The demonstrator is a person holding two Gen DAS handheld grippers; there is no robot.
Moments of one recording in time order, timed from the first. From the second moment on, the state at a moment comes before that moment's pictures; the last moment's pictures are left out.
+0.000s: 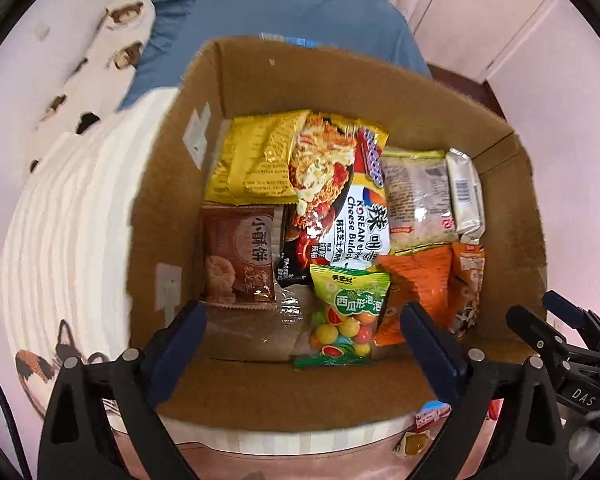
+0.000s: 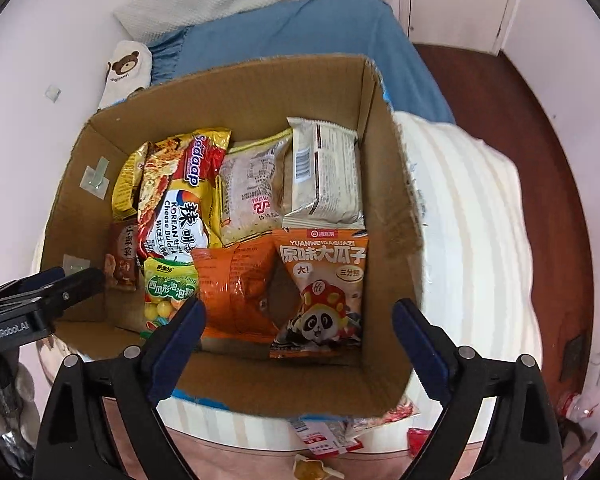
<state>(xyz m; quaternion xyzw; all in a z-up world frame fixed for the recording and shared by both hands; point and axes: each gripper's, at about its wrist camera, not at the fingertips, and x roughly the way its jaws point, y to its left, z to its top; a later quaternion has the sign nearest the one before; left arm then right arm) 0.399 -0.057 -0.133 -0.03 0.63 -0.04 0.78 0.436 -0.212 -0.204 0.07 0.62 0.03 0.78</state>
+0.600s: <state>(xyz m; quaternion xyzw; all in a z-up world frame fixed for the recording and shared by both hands) 0.292 -0.076 -0.034 0.01 0.51 -0.05 0.86 0.345 -0.211 -0.112 0.07 0.51 0.04 0.85</state>
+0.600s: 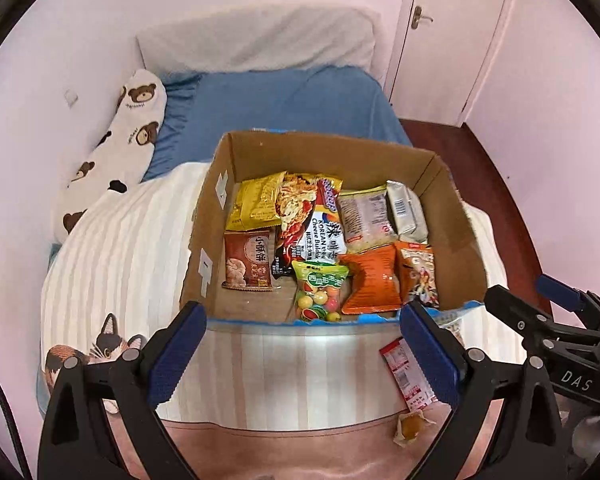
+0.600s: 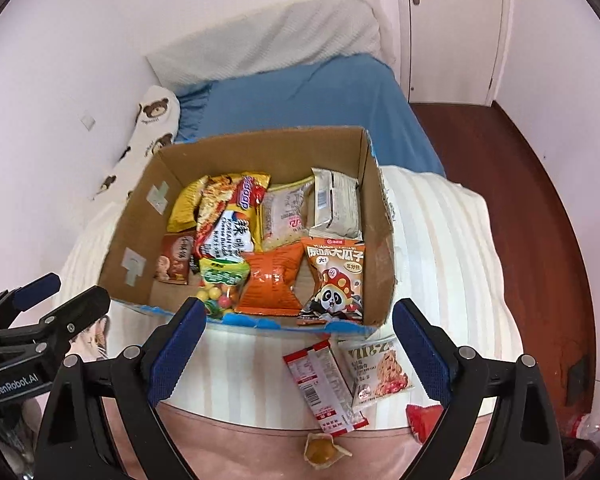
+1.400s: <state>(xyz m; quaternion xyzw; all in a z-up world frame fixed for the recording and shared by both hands) 0.270 -0.154 -0.198 -0.01 0.66 -0.03 0.75 0.317 -0.307 -0.268 0.16 0.62 0.06 0.77</state>
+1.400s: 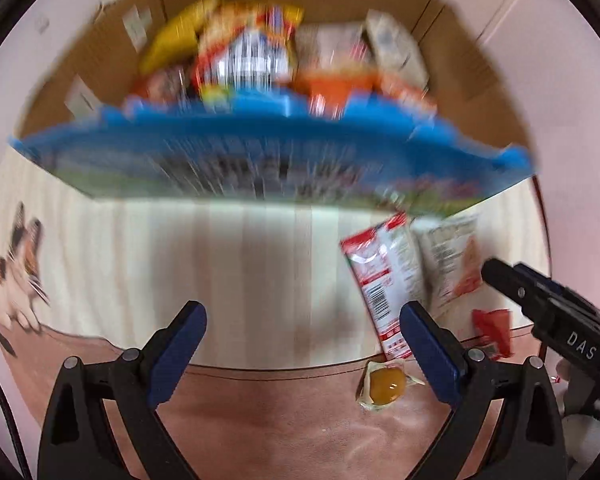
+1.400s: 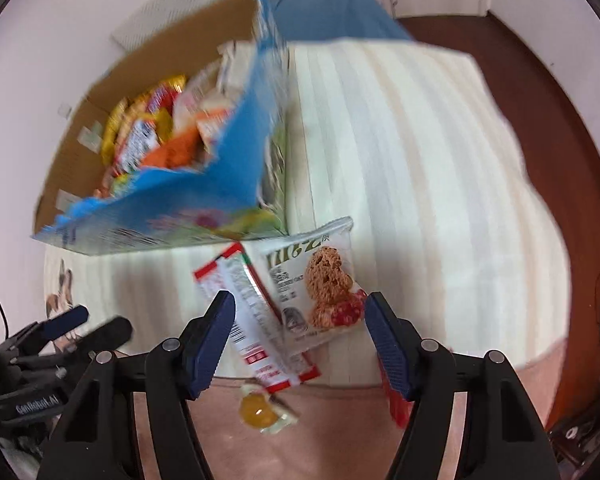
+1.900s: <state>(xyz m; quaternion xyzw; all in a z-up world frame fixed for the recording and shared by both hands) 0.281 -0.198 -0.269 -0.11 0.72 -0.04 0.68 0.316 -0.338 -0.330 0.15 0.65 0.05 0.75</state>
